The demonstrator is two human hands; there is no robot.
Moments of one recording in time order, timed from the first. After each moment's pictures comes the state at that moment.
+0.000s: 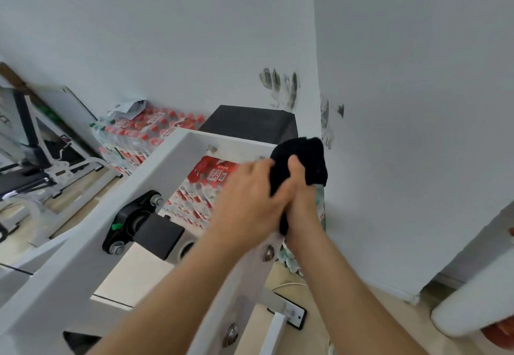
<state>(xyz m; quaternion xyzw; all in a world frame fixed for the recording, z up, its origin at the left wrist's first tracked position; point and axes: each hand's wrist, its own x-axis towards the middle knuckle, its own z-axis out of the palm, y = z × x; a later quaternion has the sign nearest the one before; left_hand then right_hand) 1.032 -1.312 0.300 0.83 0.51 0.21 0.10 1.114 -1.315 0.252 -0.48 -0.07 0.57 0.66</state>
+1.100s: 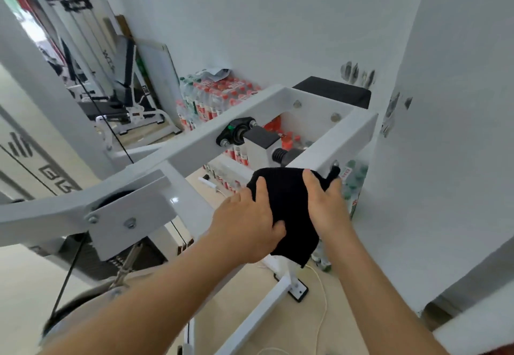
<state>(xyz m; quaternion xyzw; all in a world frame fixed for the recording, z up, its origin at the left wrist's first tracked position) 0.882 -1.518 0.288 0.76 0.64 -0.05 0.05 1.020 -1.503 0.266 -0.63 -0.42 0.45 0.48</state>
